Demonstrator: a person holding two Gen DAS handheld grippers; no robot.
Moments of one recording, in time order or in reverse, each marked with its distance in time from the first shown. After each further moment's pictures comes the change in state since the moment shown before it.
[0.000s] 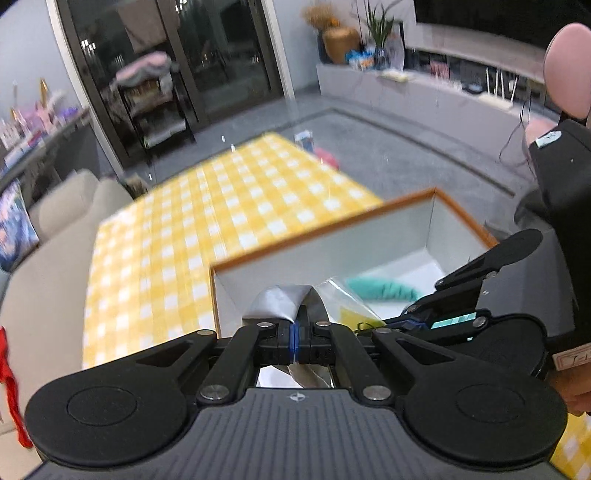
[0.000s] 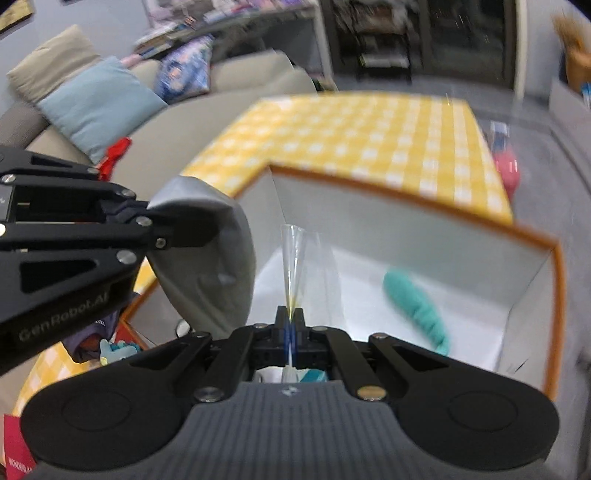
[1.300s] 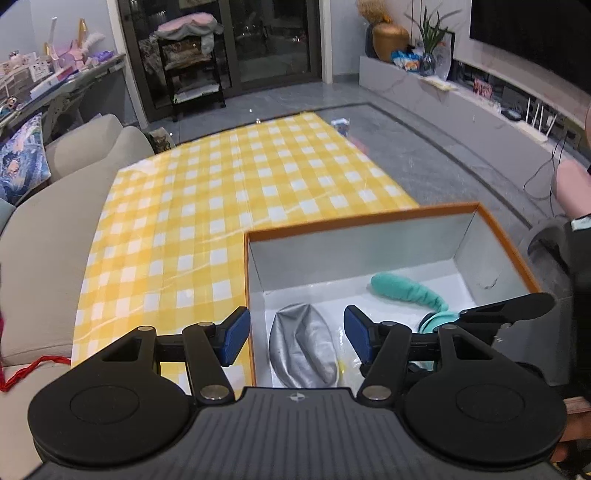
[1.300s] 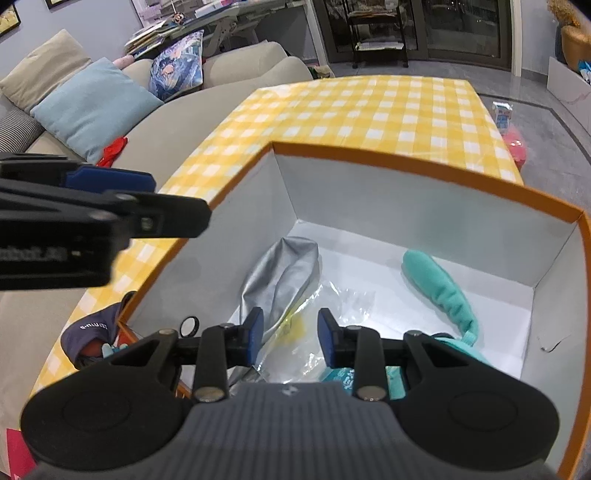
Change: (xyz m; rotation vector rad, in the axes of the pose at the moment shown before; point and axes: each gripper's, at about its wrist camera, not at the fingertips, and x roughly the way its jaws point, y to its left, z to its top) left arm 0.019 0.047 -0.006 -0.199 0.093 -0.002; right arm 0.010 0.007 -0.004 0.030 0.001 0.019
